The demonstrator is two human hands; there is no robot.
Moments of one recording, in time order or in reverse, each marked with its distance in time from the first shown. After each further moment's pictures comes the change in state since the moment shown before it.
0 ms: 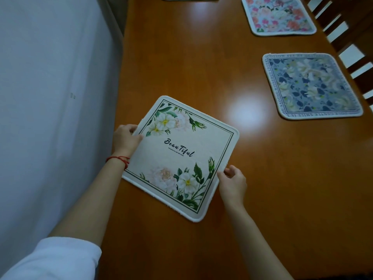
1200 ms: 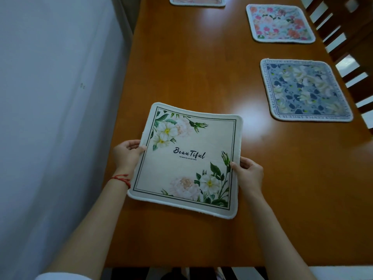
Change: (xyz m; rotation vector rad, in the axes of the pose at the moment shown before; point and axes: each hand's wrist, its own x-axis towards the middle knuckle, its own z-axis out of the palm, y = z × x) left_hand -0.107 0.014 0.007 -0.574 0.104 -0.370; right_hand 0.027 0.016 -0.077 0.053 -0.096 -0.214
